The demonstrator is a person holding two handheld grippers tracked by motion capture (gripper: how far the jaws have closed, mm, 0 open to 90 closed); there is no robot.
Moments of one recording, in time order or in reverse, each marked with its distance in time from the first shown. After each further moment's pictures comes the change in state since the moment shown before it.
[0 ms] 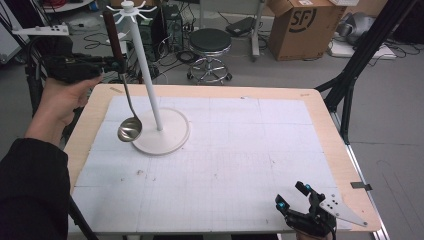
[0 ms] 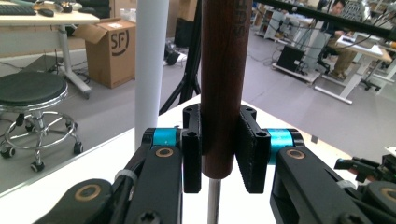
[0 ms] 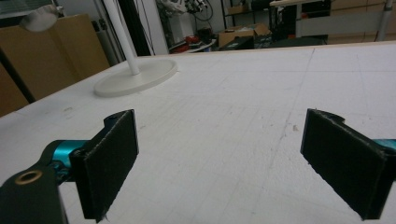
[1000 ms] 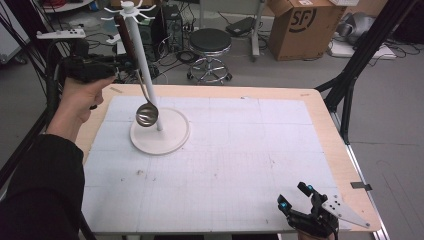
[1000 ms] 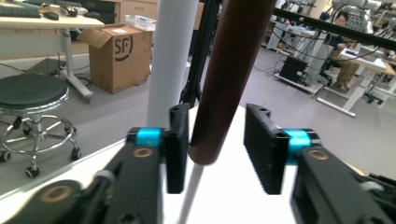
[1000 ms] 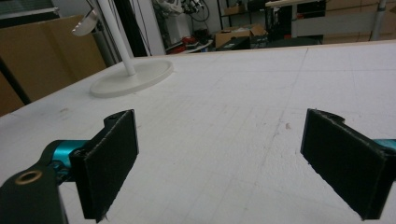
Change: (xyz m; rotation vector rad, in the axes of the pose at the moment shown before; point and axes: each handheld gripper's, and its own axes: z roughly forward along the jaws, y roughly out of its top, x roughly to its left) left arm 0.015 -0.016 0.029 -0.048 -0.004 -0.044; right arm -0.003 0.000 -0.003 -0.007 -0.015 0.001
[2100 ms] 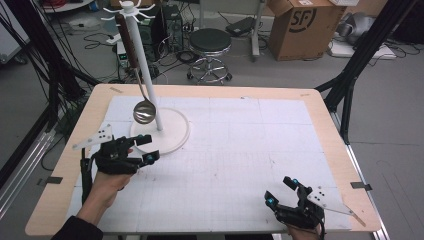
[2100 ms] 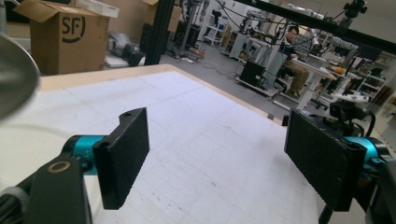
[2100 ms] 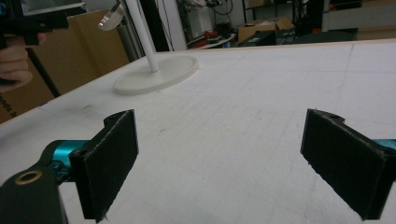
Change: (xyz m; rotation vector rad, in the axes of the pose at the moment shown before) left arm -0.082 -0.197 0.000 -0.058 -0.134 -0.068; right arm 0.012 0.004 0.030 0.031 0.101 0.001
